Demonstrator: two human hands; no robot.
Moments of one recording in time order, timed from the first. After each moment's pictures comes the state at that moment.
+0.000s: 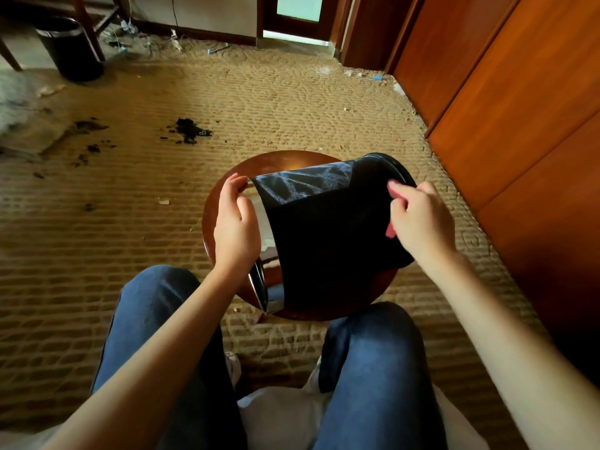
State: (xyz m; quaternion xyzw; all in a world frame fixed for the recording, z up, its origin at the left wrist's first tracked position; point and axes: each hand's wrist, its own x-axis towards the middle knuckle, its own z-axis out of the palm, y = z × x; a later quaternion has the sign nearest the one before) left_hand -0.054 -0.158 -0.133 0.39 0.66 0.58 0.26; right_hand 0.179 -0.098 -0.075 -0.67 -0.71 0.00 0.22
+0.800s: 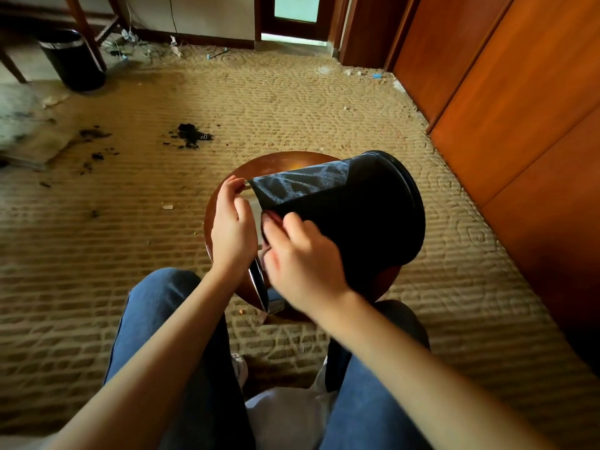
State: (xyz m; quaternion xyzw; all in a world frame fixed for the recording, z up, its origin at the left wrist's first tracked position) left_hand -0.058 -0.156 -0.129 0.40 0.67 0.58 0.25; right_hand 0.064 -0.184 -0.099 -0.42 -0.87 -0.02 0.25
